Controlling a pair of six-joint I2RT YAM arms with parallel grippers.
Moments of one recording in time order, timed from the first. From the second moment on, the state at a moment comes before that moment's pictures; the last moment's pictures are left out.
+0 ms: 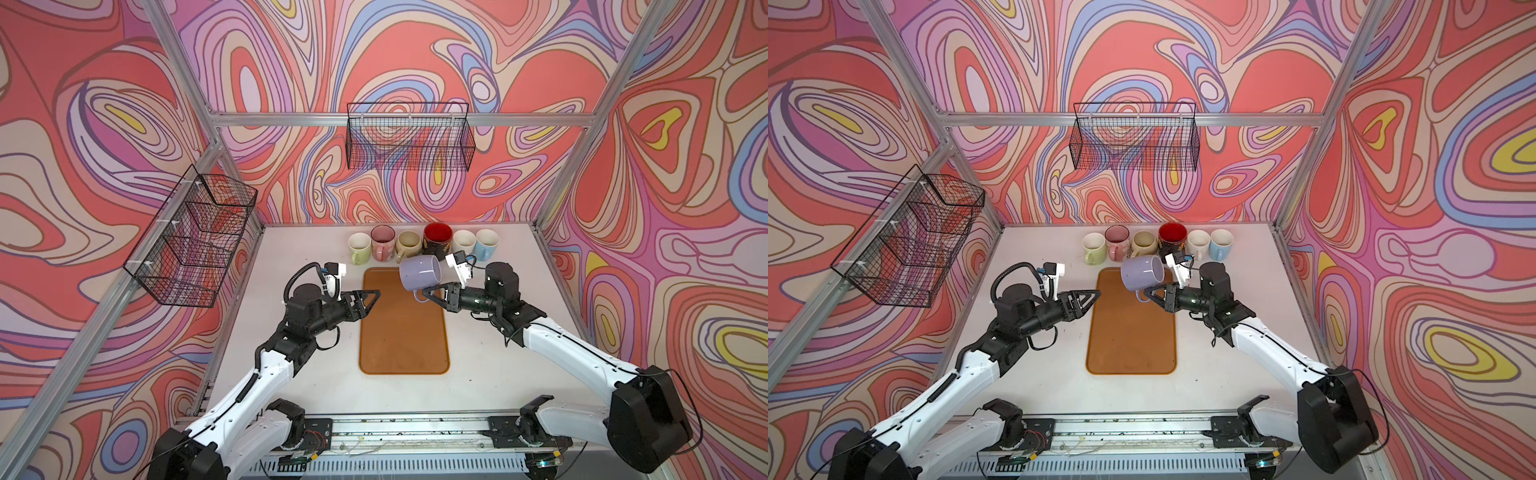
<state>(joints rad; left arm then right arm) -0.39 0.98 0.56 0.20 0.52 -0.76 0.41 1.24 0.75 0.22 -0.76 0.62</state>
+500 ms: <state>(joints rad) -0.48 1.28 0.56 0.76 0.59 -0.93 0.37 1.38 0.74 0.74 -0.91 0.98</state>
